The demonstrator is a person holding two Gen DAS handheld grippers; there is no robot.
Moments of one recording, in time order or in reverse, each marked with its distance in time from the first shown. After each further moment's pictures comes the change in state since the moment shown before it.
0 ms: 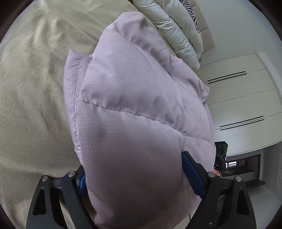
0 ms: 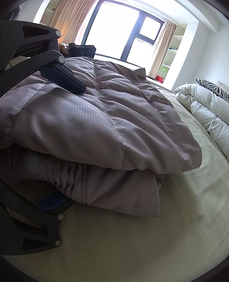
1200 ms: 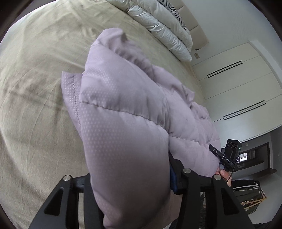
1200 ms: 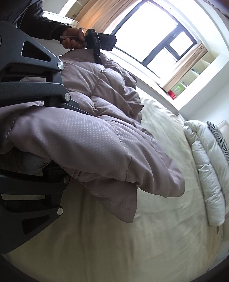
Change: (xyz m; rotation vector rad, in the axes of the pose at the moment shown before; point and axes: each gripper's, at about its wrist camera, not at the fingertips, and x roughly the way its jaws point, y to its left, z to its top) left arm -0.112 -0.009 -0.155 0.073 -0.056 0.104; right arm -0.037 0.135 -0.149 -0.208 -0.053 -0.102
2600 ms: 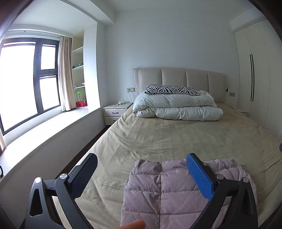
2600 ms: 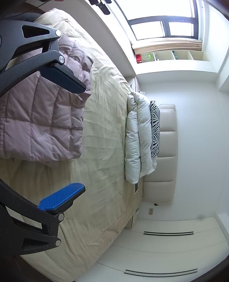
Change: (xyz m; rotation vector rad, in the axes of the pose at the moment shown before) left arm -0.139 -0.229 -0.108 0.443 -0.829 0.726; right arm -0.173 0.193 -0.041 -0.263 -0.583 -0.483
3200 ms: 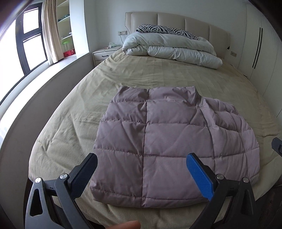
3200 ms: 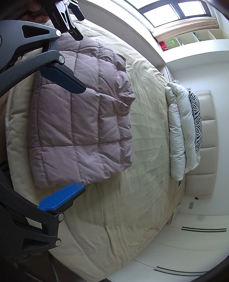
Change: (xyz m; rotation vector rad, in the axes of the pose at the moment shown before) left arm 0.056 -0.038 -0.099 -0.010 0.480 -0.059; right arm 0.047 0.068 -0.065 0.044 0.390 -0.101
